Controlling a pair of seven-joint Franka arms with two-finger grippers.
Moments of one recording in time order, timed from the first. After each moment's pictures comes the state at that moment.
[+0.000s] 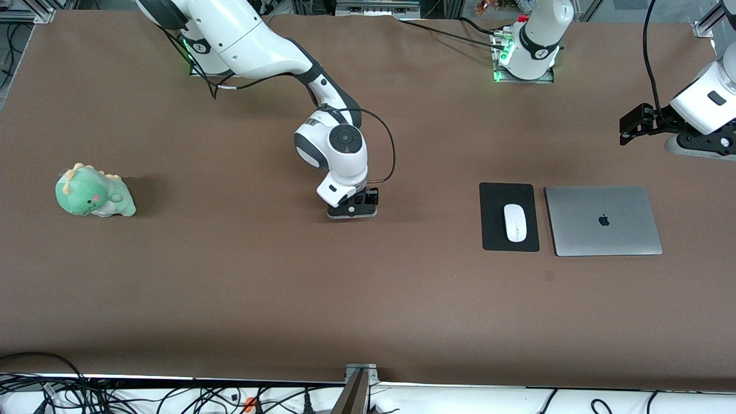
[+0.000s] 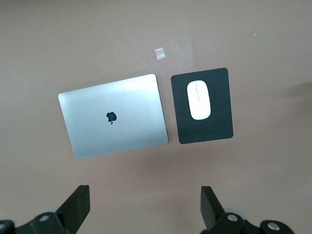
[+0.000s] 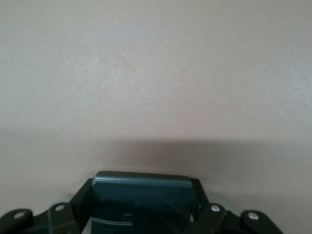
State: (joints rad) left arm 0.02 -0.03 -0.05 -1.68 0.07 1.60 0.12; right arm 0.63 0.83 0.14 -1.56 -0.31 2.46 0.89
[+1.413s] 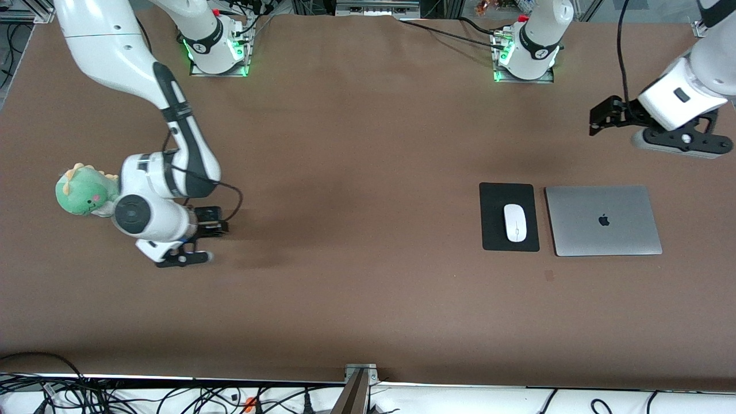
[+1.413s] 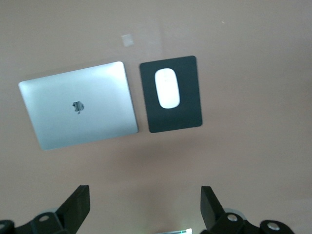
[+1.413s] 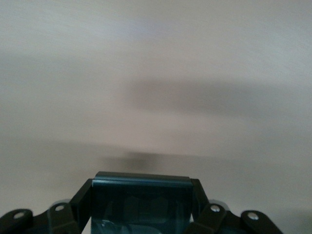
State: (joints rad) left arm 0.00 -0.03 -0.13 -1.68 -0.01 1.53 0.06; right arm 0.23 0.61 -0.16 -1.73 0.09 2.18 -0.07
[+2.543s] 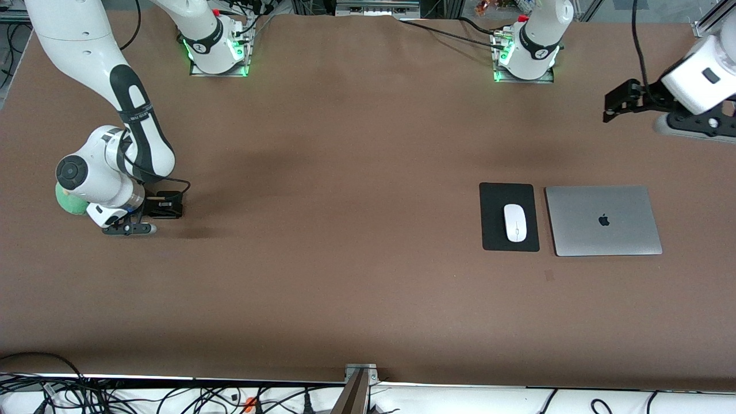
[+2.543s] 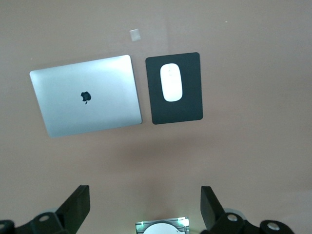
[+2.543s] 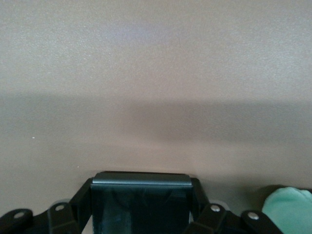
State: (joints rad) left arm 0.14 -0.02 -0.20 -1.57 -0.01 1.41 0.06; right arm 0.20 0.53 -0.31 -2.10 0.27 2.55 -0.34
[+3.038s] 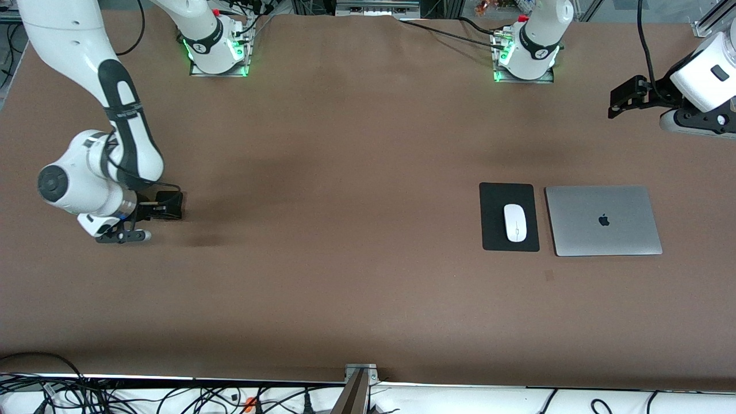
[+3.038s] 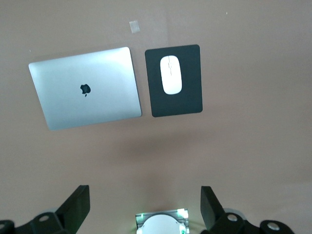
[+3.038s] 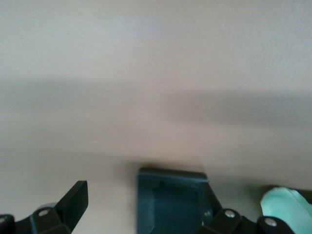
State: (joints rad) left arm 0.14 -0.02 -0.20 -1.55 -0.01 1.36 0.05; right arm 0.20 0.49 -0.32 -1.88 0.28 2.19 -0.34
